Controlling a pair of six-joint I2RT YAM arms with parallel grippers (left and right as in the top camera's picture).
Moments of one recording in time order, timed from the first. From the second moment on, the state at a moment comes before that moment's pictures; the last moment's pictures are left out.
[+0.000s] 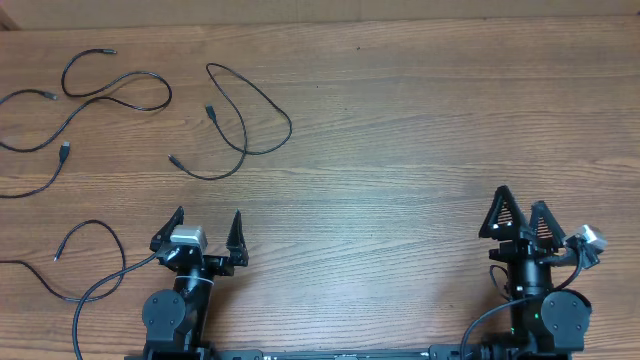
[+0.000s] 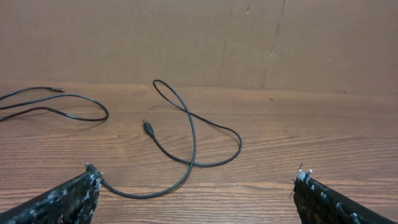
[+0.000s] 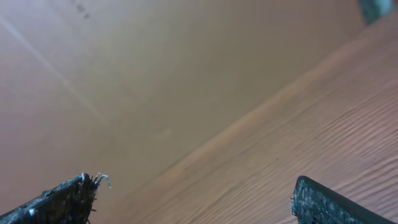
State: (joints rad) left arm -0.05 0.01 0.01 -0.07 0.06 -0.10; right arm 0.00 0.01 0.19 -0.15 0.08 0.67
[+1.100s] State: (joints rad) left arm -0.05 0.01 0.01 -0.07 0.06 -0.10; right arm 0.02 0.01 0.02 -0.04 0.00 0.22
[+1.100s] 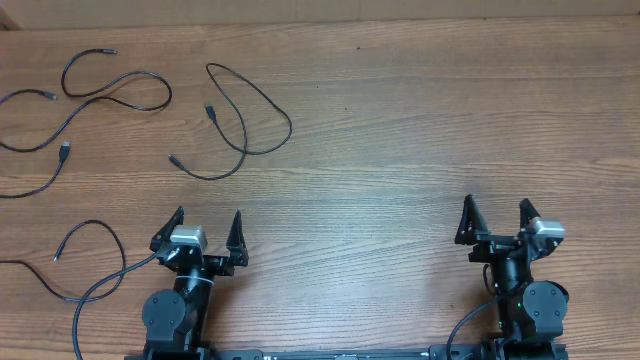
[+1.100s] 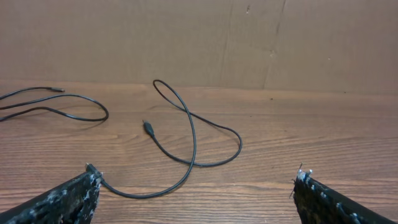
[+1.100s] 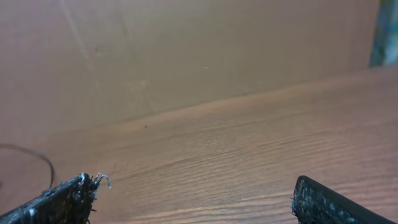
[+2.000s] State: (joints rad) left arm -0.05 0.01 0.01 -0.07 0.06 -0.10; right arm 0.03 0.01 0.02 -0.04 -0.02 0.03
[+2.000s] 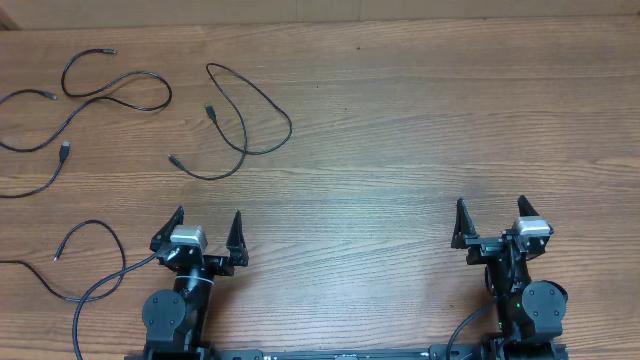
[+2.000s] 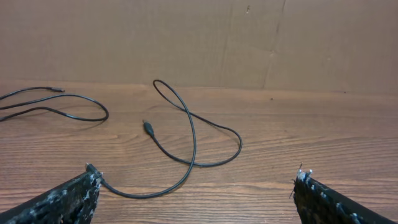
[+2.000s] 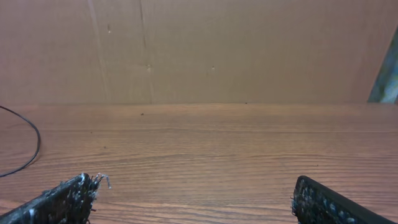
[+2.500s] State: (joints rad) left arm -0.05 0.01 0.01 -0.07 0.06 -0.10; right arm 0.03 0.01 0.02 -0.04 -0.02 0.02
